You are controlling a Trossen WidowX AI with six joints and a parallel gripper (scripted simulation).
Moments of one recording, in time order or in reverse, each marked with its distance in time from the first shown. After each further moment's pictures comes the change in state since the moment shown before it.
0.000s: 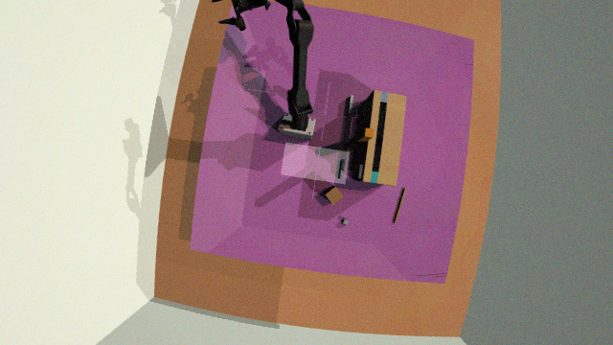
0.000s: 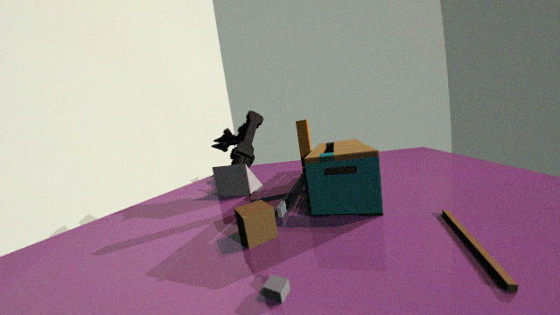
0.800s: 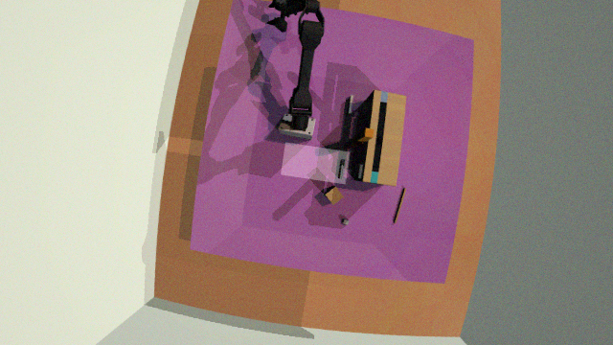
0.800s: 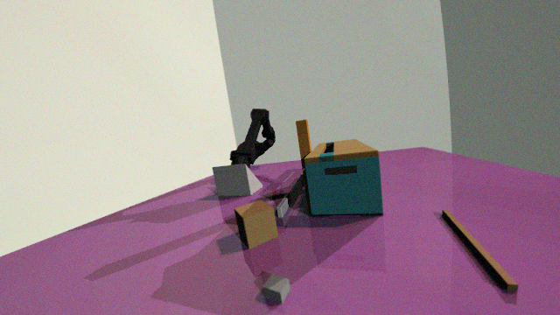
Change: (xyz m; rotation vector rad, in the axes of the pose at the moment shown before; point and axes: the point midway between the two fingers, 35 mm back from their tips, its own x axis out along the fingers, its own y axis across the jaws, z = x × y) arm -0.201 0.028 -0.121 0.371 0.626 -0.254
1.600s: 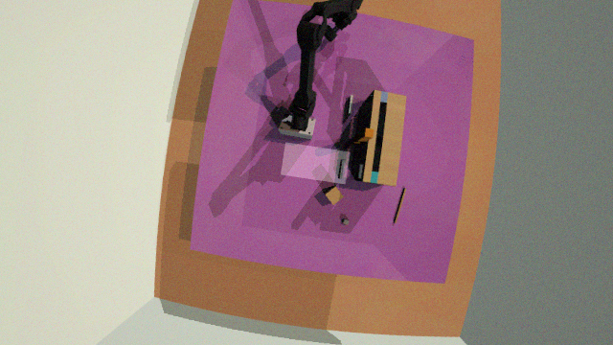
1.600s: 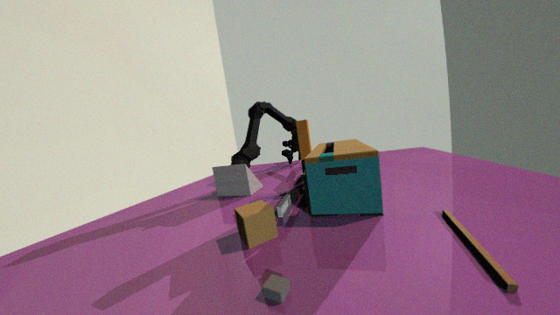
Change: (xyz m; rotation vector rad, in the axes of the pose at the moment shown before) arm -0.234 0.023 -0.175 0.493 0.724 -0.427
